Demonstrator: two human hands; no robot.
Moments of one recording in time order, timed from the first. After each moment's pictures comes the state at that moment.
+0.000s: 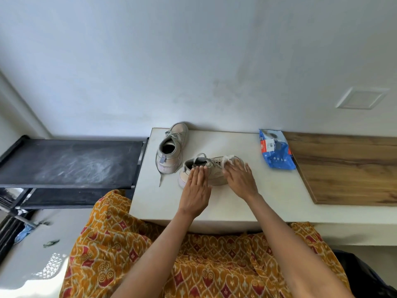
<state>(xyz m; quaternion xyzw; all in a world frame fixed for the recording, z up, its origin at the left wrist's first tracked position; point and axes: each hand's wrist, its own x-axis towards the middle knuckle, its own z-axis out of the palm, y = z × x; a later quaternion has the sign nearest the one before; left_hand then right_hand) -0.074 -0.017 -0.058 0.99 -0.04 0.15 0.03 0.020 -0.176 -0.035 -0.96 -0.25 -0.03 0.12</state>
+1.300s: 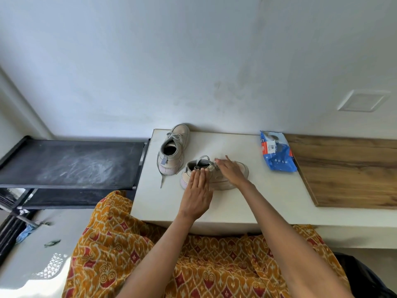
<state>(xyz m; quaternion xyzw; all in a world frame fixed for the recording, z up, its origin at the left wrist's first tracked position) -0.077 -0.016 -0.052 0.99 -0.04 0.12 0.02 0.042 -0.134 -0.011 -0.92 -0.19 0.17 0.31</state>
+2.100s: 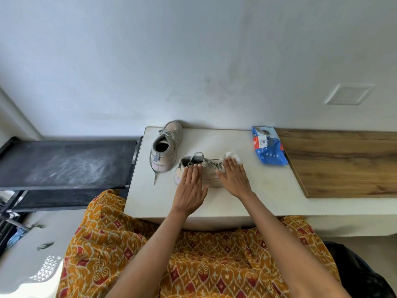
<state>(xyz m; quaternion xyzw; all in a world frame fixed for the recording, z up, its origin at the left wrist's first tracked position) -0.078 -0.017 -0.051 0.99 -0.05 0.13 -0.02 0.015 -0.175 -0.036 -0.97 -0.19 0.08 0.12</state>
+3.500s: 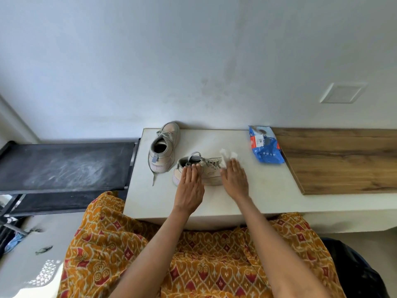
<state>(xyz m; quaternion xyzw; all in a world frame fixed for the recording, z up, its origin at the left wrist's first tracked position) -0.075 -0.024 -0.051 0.99 -0.05 0.14 -0.02 0.006 -0.178 -0.054 -0.98 -0.11 0.02 0.18</state>
